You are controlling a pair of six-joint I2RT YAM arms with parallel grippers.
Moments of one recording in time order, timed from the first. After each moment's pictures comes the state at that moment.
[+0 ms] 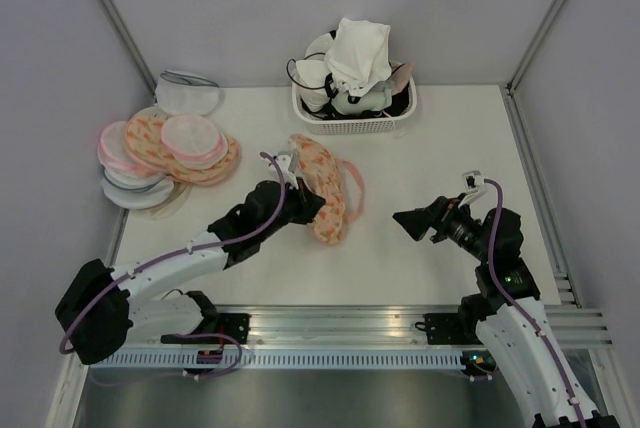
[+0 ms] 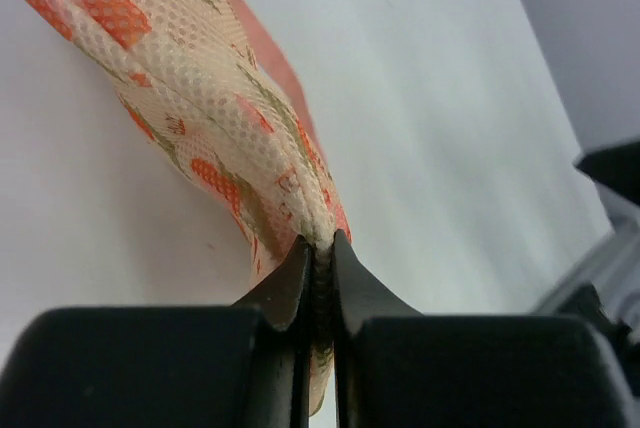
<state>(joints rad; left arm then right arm) -0.82 1.16 0.58 0.23 -0.06 -0.63 0.17 0.44 0.34 -0.08 -0.56 0.63</state>
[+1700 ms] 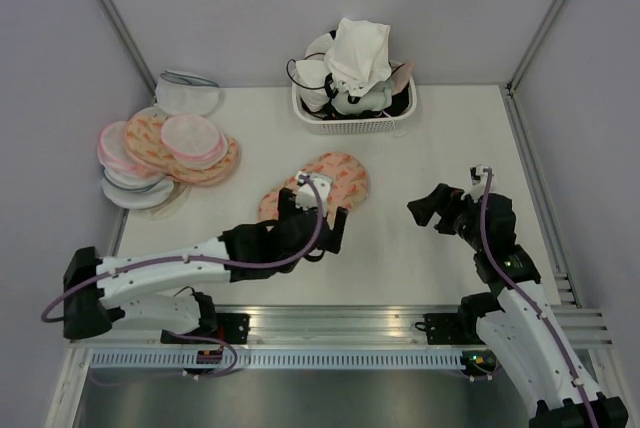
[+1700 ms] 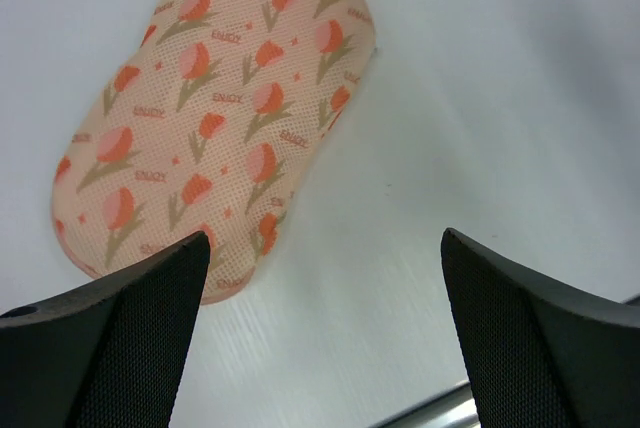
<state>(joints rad) -1.25 1.30 1.00 -0.47 -0.70 -0.48 0.17 0.55 0.45 -0.30 -0.21 0.52</state>
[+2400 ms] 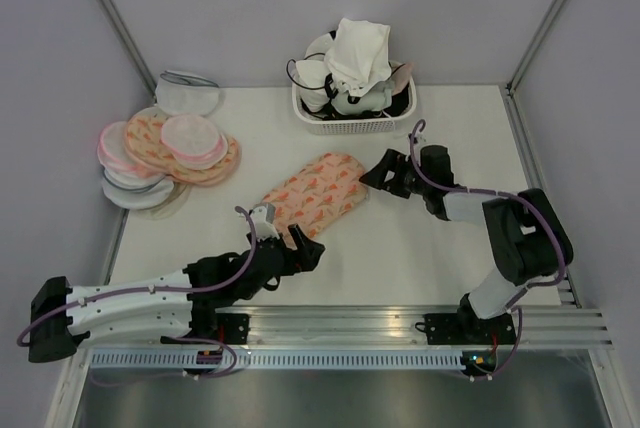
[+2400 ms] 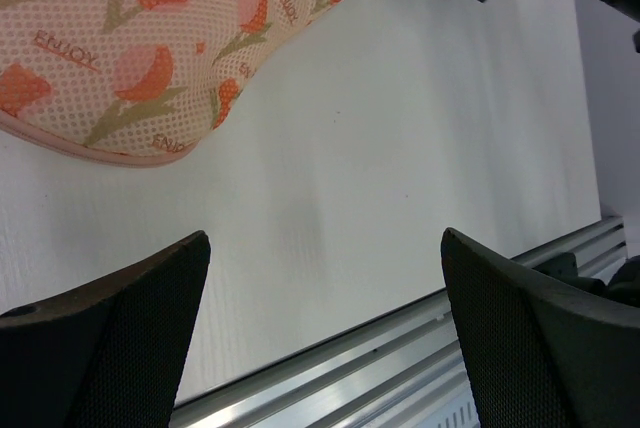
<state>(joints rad) -1.25 0.82 0.46 -0.24 -0.59 -1.08 0.26 1.59 0.64 0.41 -0.46 0.65</state>
